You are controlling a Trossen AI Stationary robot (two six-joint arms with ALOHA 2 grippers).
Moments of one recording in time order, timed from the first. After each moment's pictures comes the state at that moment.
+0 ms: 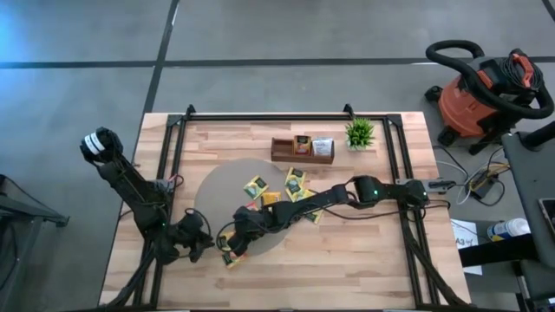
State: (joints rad) left arm -1.04 1.18 0.28 -0.05 -0.62 -1.62; right arm 0.21 2.53 2.00 -0.30 -0.05 0.99
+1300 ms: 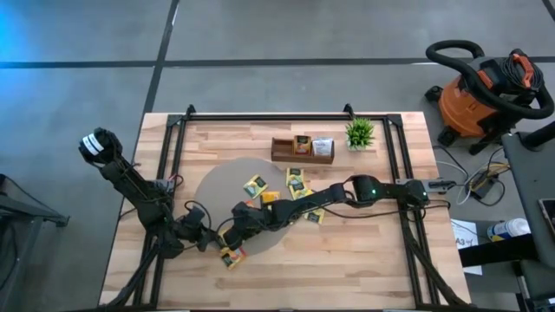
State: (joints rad) left arm -0.96 1.18 0.23 0.08 -0.68 -1.78; right arm 0.19 2.54 2.00 -0.18 0.00 1.07
